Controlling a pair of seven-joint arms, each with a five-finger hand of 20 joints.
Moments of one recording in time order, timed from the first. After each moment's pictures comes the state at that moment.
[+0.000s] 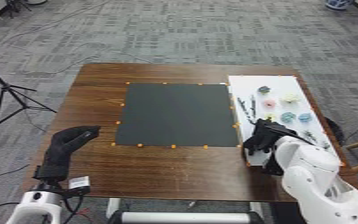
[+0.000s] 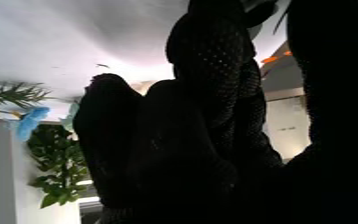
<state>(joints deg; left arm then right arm) 131.0 -57.4 -95.5 -119.9 73.2 17.4 12.0 -97.5 -59.2 79.0 -115.1 -131.2 -30.9 33.6</state>
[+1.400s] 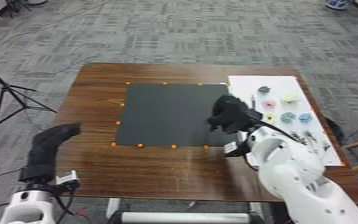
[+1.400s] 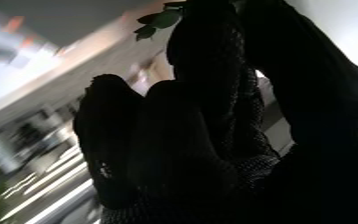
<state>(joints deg) 130.7 -53.8 -95.7 -116.9 59.0 27.3 16.8 -90.6 -58.7 67.1 -116.6 -121.9 -11.2 17.7</state>
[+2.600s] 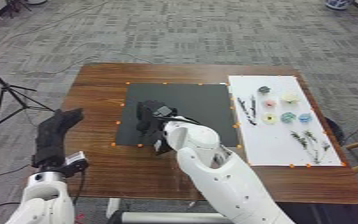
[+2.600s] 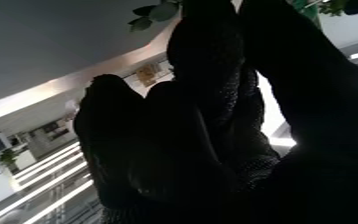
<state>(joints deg) 118.7 -51.9 -86.2 -113.2 52.9 33.8 17.7 -72.2 -84.8 49.2 -89.4 -140.6 -16.7 10.6</state>
